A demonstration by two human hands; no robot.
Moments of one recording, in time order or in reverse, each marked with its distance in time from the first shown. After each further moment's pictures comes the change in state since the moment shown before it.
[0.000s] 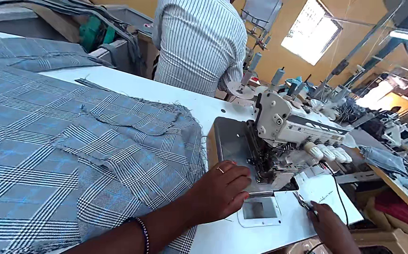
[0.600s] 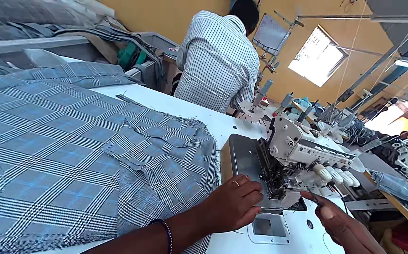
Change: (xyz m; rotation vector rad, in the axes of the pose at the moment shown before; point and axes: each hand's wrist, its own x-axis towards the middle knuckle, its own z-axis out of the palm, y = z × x) left_hand 0.003 0.001 -0.010 -0.093 -0.045 -0.005; right_hand -0.049 -0.103 -0.090 0.373 -0.001 -0.623
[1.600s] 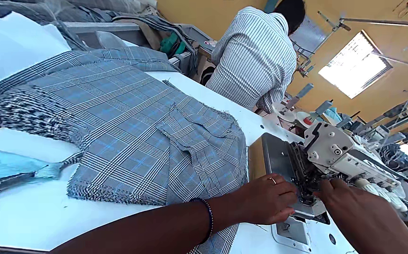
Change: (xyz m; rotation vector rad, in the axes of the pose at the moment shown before) left_hand 0.001 -0.001 0.000 -0.069 0.020 0.033; right_hand 0.065 -0.071 0.032 -1.339 0.045 -0.273
